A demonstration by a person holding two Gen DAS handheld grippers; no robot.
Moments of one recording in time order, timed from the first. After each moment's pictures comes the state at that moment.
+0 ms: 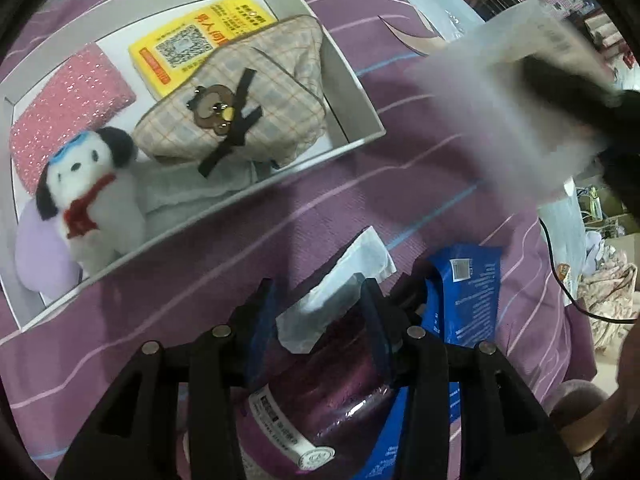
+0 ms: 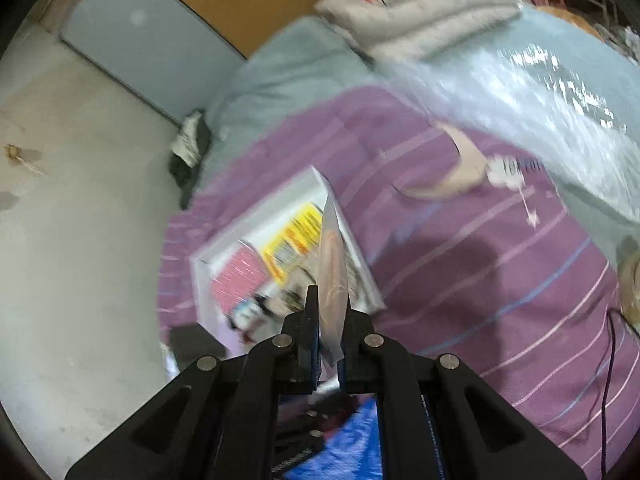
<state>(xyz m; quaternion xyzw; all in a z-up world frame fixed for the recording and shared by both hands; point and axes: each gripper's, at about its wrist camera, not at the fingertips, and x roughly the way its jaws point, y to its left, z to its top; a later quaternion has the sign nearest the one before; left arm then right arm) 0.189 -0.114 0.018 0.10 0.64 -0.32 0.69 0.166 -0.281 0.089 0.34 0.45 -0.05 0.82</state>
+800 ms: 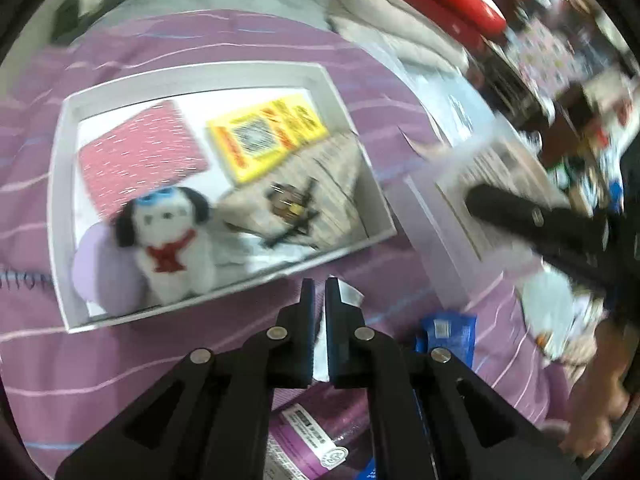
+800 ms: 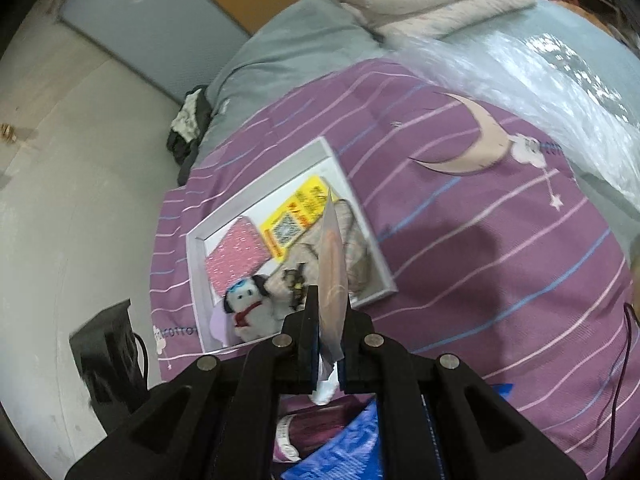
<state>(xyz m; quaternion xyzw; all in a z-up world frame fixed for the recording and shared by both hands) 0.197 -0.086 0.058 -0.01 0.56 -0.29 0.78 0.175 -0.249 0.097 0.31 0.46 -0.02 0.83</state>
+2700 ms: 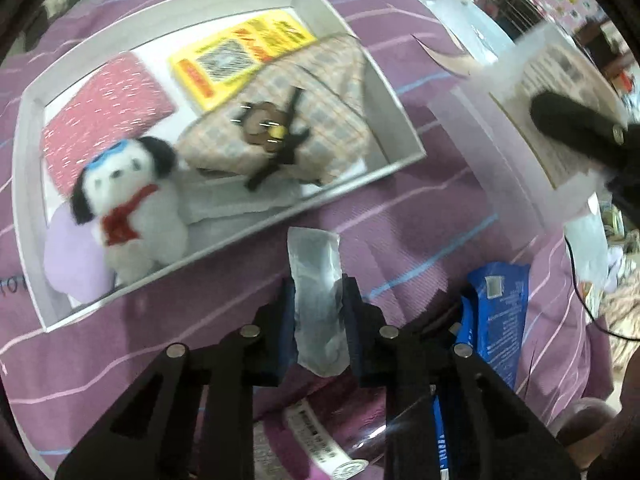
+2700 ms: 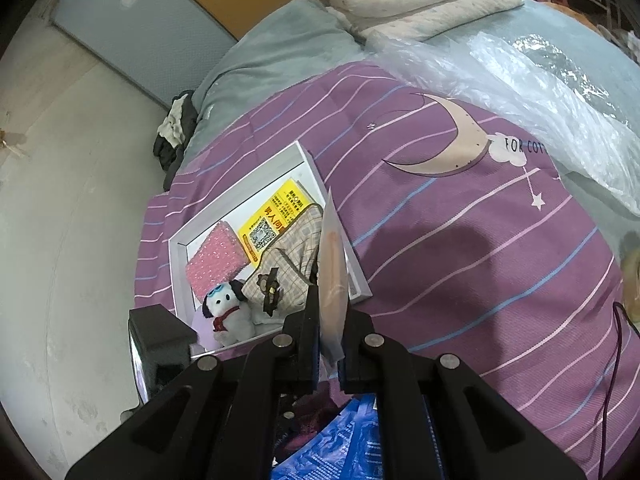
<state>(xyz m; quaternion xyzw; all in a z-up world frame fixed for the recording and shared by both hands) 0.210 -0.095 0.008 0.10 0.62 -0.27 0.73 0.165 -0.268 0.085 0.31 0.46 -0.05 0.83</state>
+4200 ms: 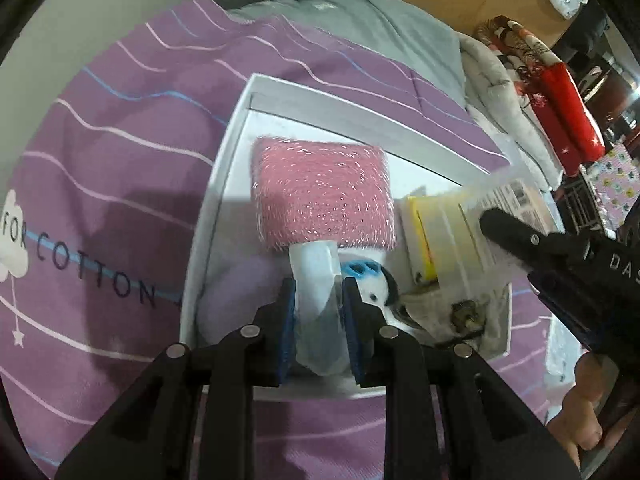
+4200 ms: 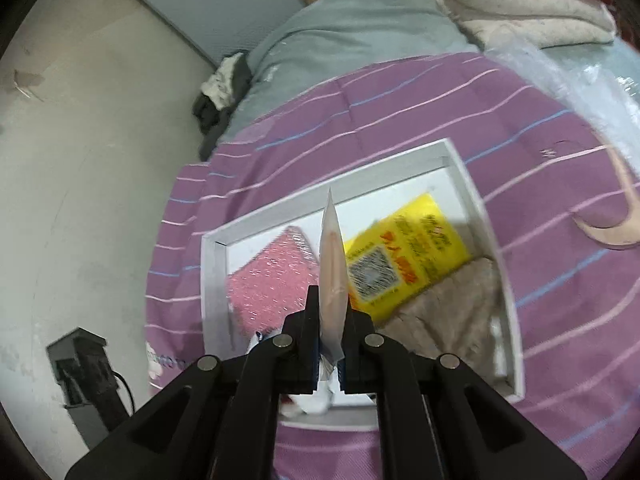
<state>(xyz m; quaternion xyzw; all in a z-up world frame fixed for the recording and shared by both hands) 0.269 0.026 0.031 -0.12 0.51 -0.11 0.84 0.288 -0.186 0.054 0.28 0.45 0.06 0.85</state>
